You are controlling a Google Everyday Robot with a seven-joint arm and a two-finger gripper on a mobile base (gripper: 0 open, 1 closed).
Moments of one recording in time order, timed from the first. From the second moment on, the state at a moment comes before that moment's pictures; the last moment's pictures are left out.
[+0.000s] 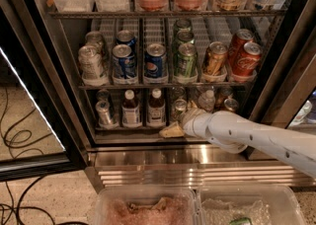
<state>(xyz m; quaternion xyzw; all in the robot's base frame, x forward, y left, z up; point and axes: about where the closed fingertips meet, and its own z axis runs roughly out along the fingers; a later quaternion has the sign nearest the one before) 0.666 -0.078 0.602 -0.41 0.77 0.06 0.48</state>
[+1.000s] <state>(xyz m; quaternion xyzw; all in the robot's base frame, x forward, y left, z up) 0.676 -0.064 0.599 -0.42 0.77 0.07 0.48</state>
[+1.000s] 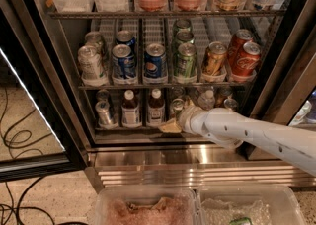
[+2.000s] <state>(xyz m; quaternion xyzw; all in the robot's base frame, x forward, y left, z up) 0.676 -0.064 0.598 -0.42 0.77 0.07 0.48</state>
